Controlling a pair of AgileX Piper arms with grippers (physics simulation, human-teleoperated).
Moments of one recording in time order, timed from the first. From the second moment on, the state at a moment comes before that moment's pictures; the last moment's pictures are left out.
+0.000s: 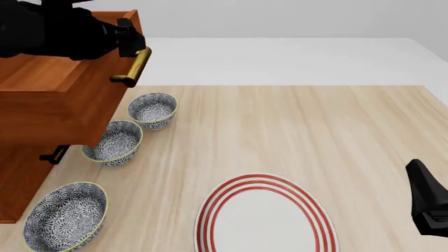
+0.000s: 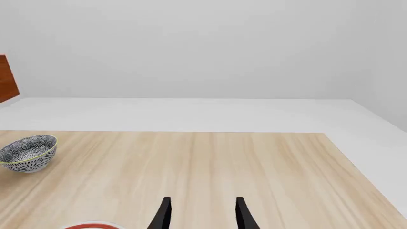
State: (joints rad) left arm -0.29 1.34 -1.18 0.41 -0.23; right arm 0.02 0.02 -0.01 -0.01 0.00
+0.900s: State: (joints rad) left arm -0.31 1.35 -1.24 0.55 -0.20; right arm 0.02 0.02 -0.01 -0.01 0.00
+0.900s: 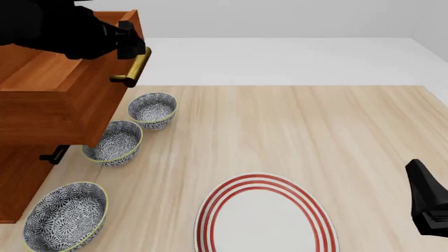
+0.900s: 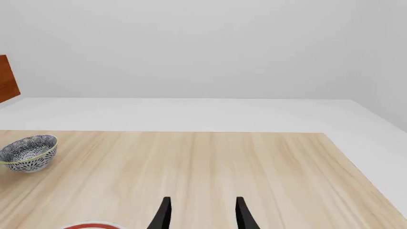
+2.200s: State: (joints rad) left arm -0.34 1.22 -1.37 0.68 -0.12; right arm 0.02 0.02 -0.01 -0.01 0.00
